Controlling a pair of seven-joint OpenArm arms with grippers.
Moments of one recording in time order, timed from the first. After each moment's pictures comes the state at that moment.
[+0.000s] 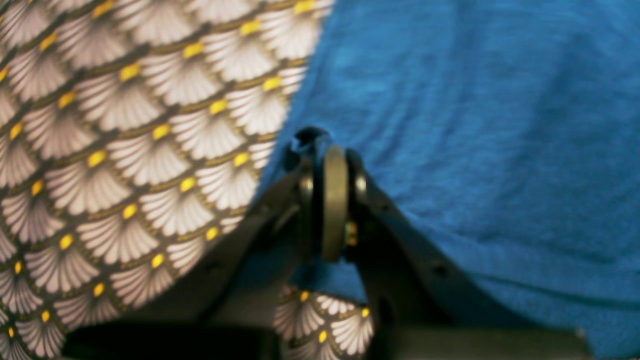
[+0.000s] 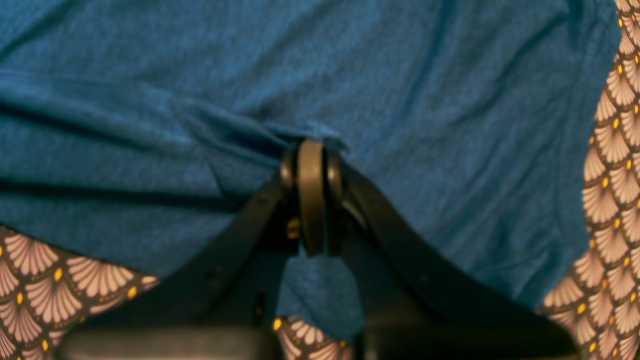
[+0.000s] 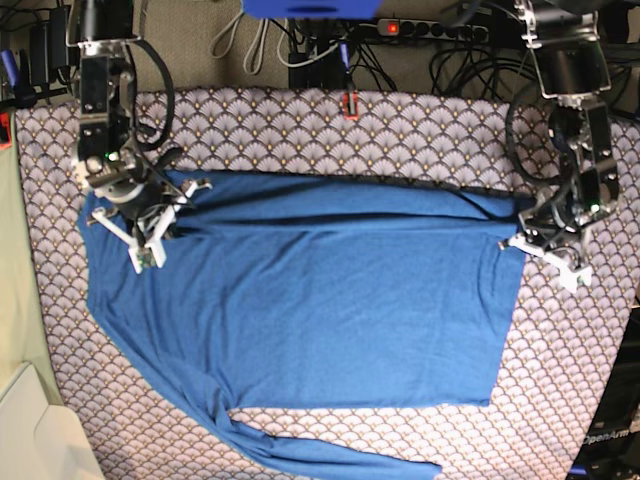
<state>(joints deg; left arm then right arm) -5.3 -18.7 -14.6 79.0 -27.9 -1.3 52.1 -5.7 10.8 5.0 95.4 4.7 17.9 -44.1</state>
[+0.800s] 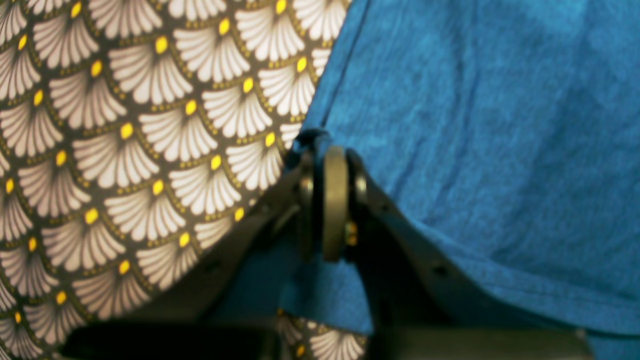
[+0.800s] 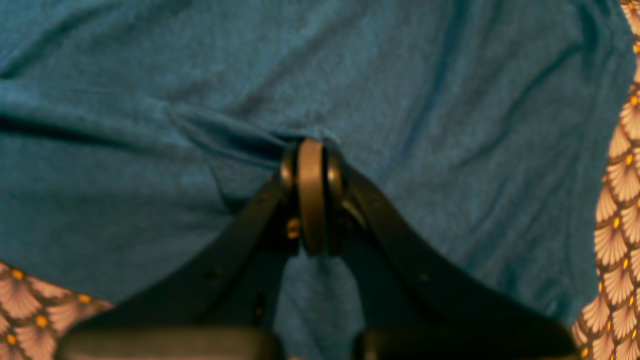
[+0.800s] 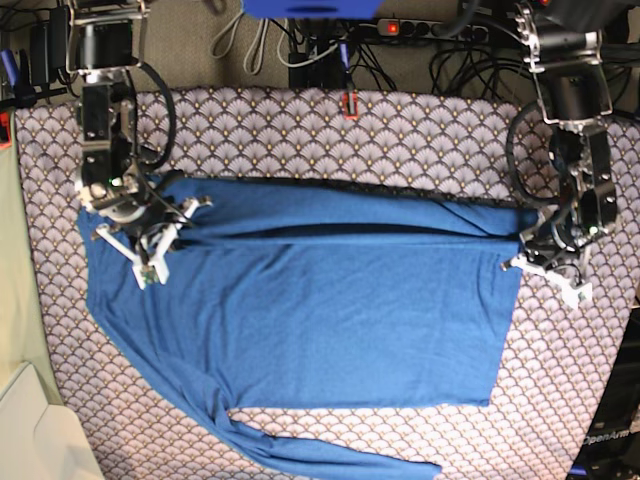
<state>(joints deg) -11.3 -18.9 -13.7 71.2 -27.6 -1.1 48.7 -0.3 11.7 3.6 87.5 4.5 17.9 -43.8</state>
